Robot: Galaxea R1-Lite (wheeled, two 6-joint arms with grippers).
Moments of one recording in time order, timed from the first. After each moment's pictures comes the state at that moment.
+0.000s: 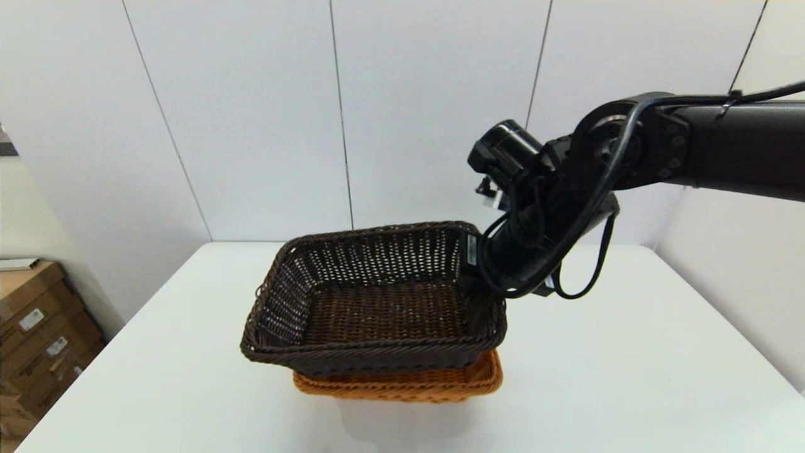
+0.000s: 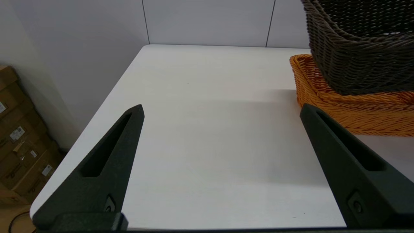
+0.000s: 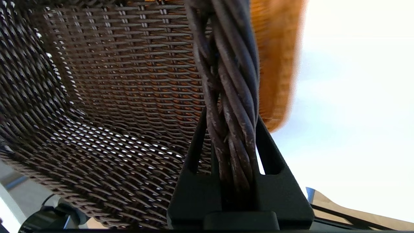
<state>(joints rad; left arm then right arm) -0.01 0.00 -0.01 0.02 0.02 -0.05 0.60 2.05 -1.87 0.93 0.09 0.70</state>
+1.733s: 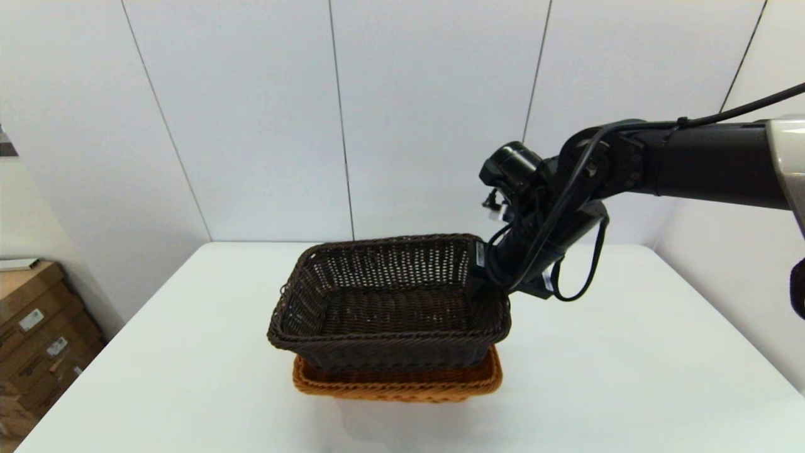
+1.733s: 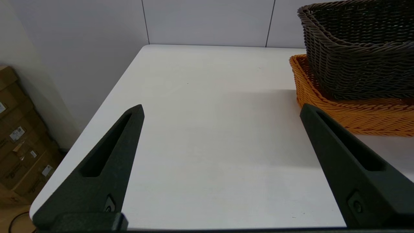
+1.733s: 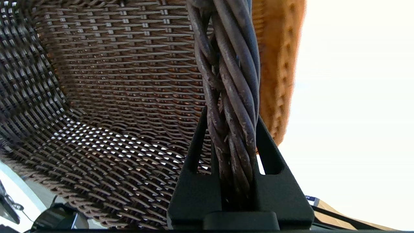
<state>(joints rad) -0.01 0.00 -0.01 0.02 0.02 -0.05 0.51 2.13 -1.87 0.91 0.20 0.65</state>
